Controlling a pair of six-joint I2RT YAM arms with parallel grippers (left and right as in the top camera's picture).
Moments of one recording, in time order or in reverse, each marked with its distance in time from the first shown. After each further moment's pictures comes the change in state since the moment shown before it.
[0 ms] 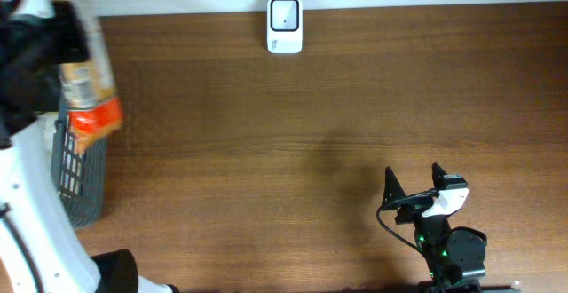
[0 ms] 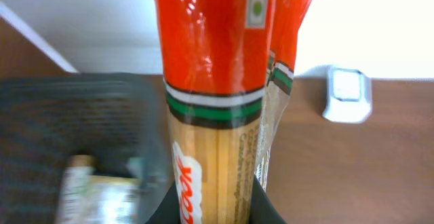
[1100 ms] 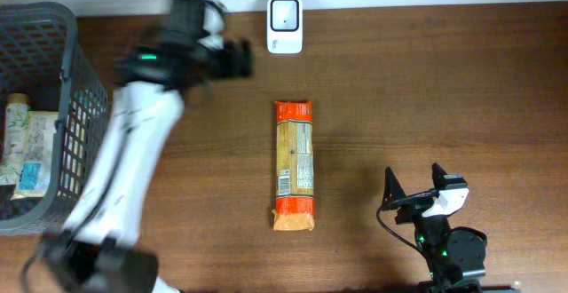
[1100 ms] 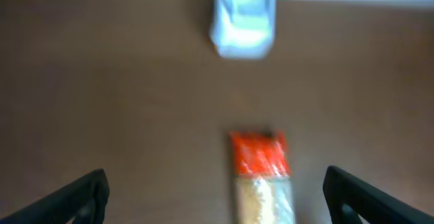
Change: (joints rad) left arm -0.389 0.021 -0.627 0.454 -0.030 -0.324; right arm 0.000 0.000 0.000 0.000 0.000 0.000
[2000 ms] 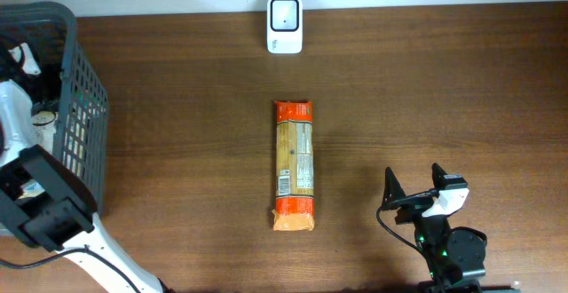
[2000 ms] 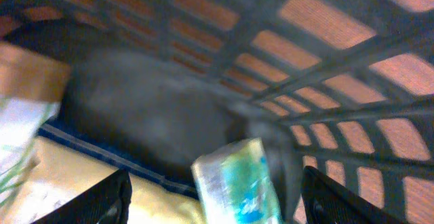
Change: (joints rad) left arm 0.767 0.515 0.142 0.128 0.132 0.209; right arm 0.000 0.000 0.000 0.000 0.000 0.000
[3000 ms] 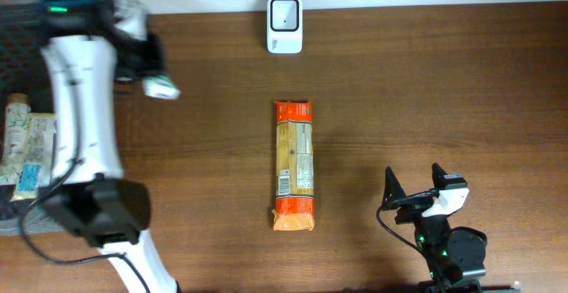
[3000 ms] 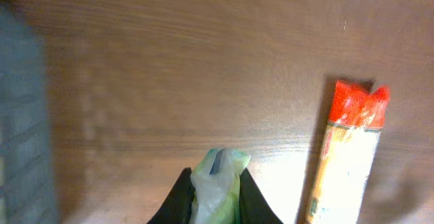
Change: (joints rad) left arm -0.504 -0.163 0.317 -0.734 -0.043 -0.058; right arm 0.000 0.001 0.000 -0.001 0.000 0.000
